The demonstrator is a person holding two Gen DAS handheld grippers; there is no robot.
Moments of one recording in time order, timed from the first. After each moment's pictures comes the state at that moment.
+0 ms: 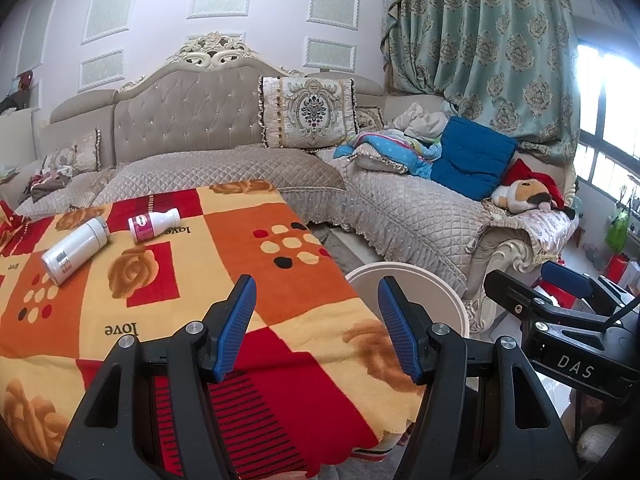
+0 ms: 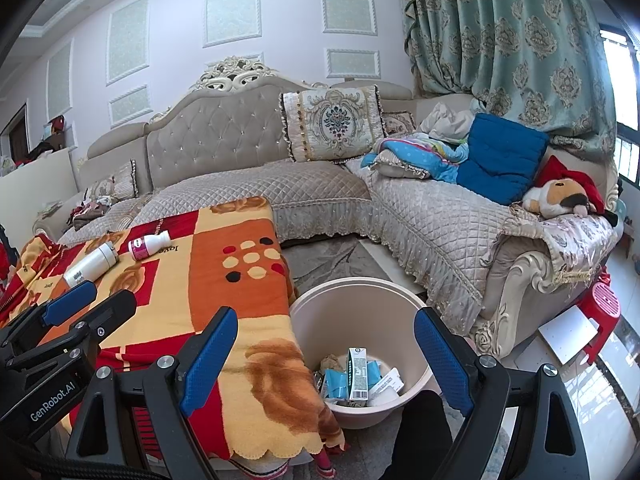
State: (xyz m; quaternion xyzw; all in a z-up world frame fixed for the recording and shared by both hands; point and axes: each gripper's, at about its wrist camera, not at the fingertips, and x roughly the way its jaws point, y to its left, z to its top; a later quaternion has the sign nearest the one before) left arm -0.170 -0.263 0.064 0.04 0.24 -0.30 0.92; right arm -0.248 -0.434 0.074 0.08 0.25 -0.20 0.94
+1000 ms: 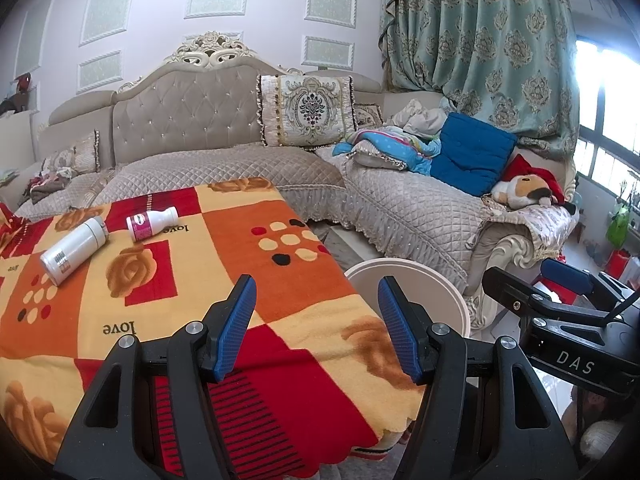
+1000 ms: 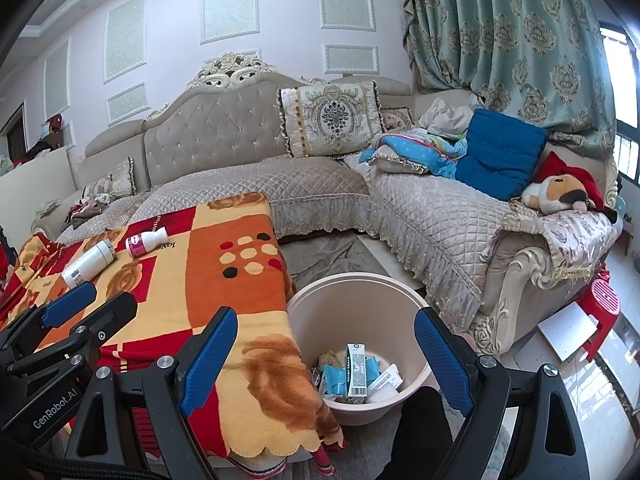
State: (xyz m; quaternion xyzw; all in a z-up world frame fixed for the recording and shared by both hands) left arm -0.171 -0.265 0.057 0.04 0.24 -0.30 0.92; right arm -0.248 -0.438 0.070 0.08 0.26 -0.20 0.94
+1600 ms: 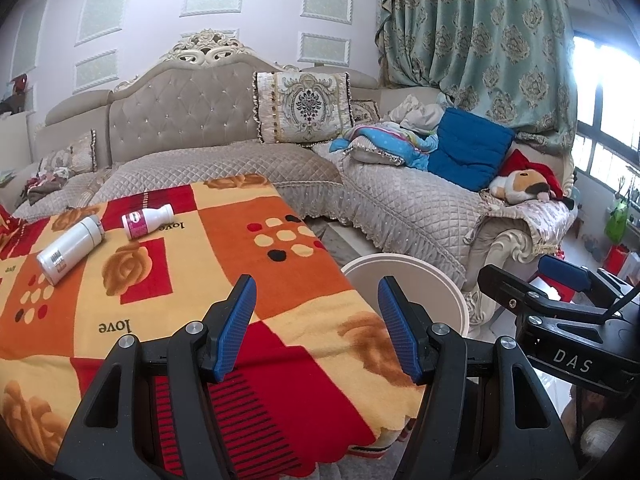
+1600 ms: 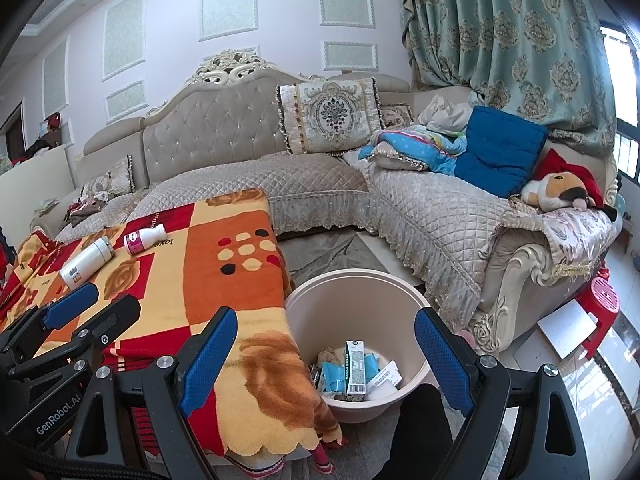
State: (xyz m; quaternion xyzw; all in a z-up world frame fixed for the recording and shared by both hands) left arm -0.176 -0.272 0.052 0.05 0.24 -0.30 0.92; right arm -0.246 -0.440 0.067 0.08 0.27 -0.20 0.94
